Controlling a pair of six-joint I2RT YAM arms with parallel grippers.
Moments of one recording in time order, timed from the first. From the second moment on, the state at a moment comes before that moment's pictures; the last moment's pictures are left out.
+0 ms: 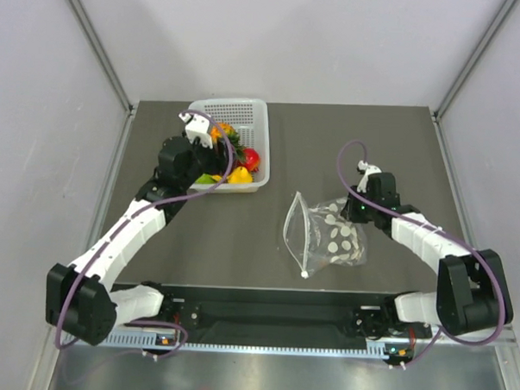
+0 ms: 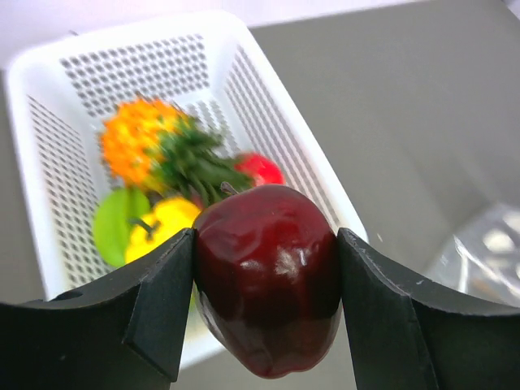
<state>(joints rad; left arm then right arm) -0.37 1.16 0.90 0.03 0.07 -0.13 0.24 1.31 0.64 -0.15 -0.16 0.26</state>
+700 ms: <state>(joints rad) -0.27 1.73 1.27 0.27 0.04 -0.14 0.23 1.11 0.66 -0.28 -0.11 0.22</state>
